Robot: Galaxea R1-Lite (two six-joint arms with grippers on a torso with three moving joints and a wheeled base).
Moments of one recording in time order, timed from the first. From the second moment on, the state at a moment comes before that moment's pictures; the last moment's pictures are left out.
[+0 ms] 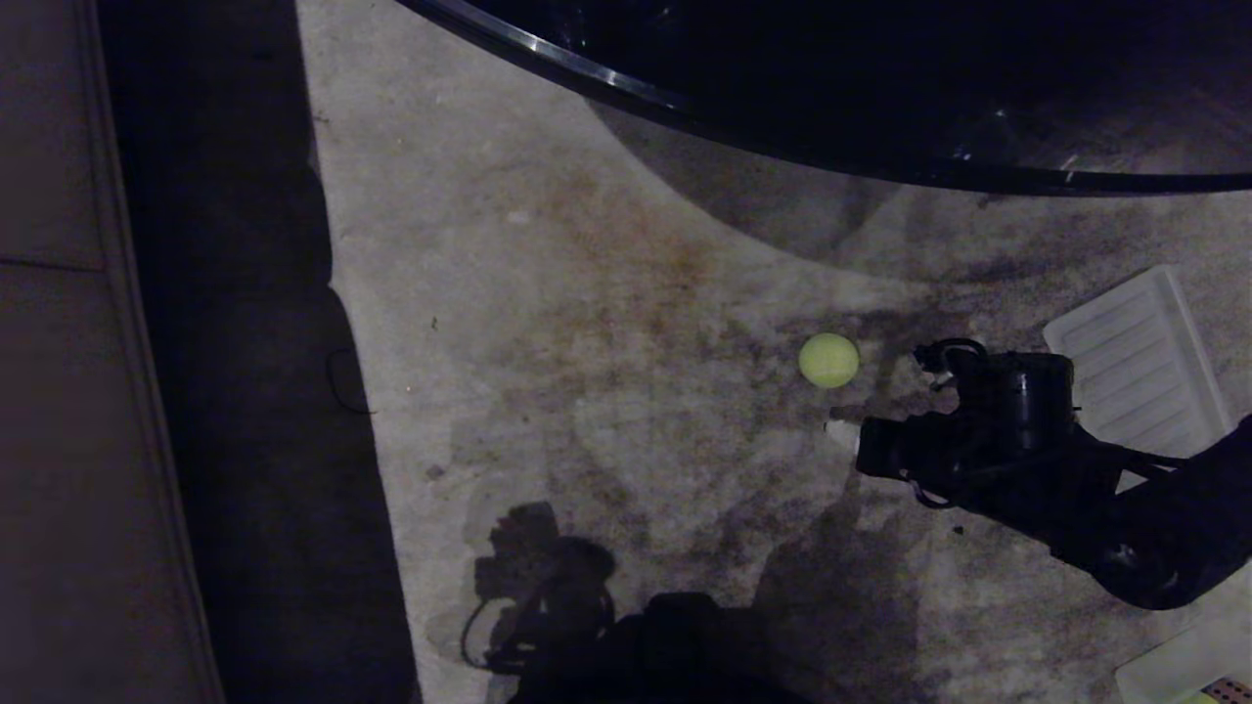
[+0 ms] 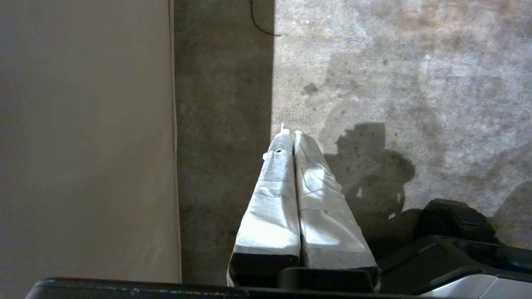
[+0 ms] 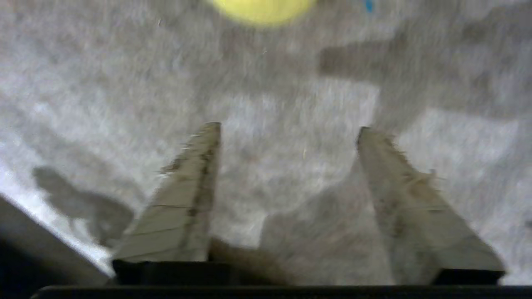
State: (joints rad) left arm 0.00 0.00 0.00 -0.01 0.07 -0.11; right arm 0.31 1.90 -0.65 -0.87 -0.04 0.29
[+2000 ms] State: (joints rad) left arm 0.00 0.00 0.00 -0.01 0.07 -0.11; right arm 0.28 1.99 -0.81 -0.99 -0.05 0.28
